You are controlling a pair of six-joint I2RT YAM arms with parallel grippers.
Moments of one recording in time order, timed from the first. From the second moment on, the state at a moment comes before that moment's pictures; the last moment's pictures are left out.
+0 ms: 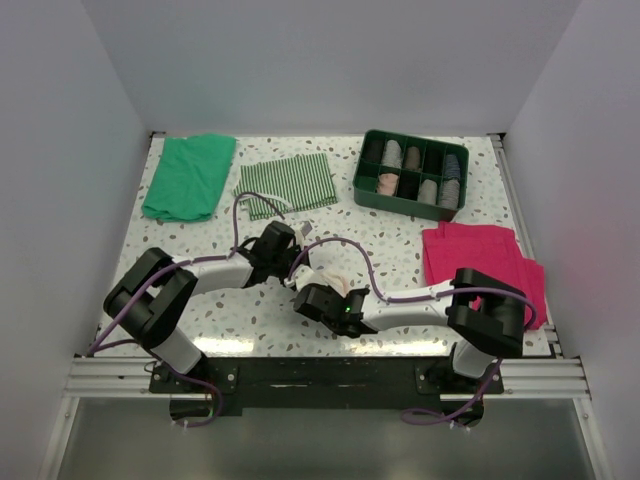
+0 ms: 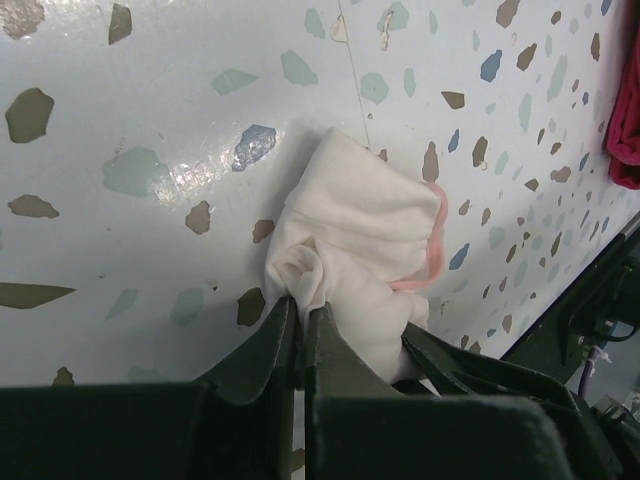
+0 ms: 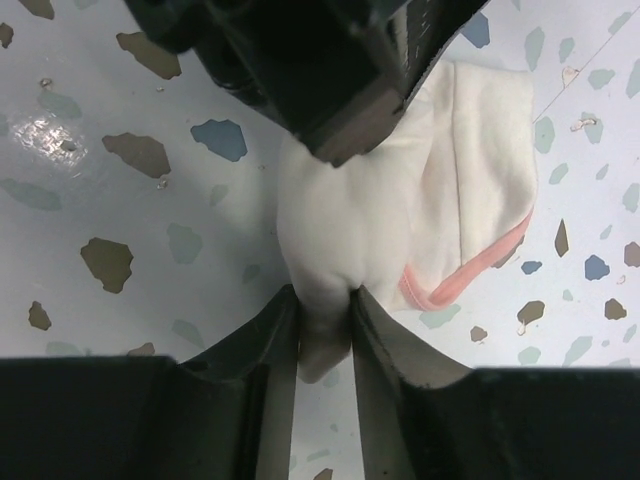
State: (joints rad) left arm -0.64 1.61 0.72 0.02 0.34 -0.61; right arm 1.26 1.67 0.87 -0.27 0.51 0.26
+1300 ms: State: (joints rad) left arm -0.49 1.32 0.55 0.10 0.42 -0.58; right arm 0.78 1.54 0.53 0.34 -0.46 0.61
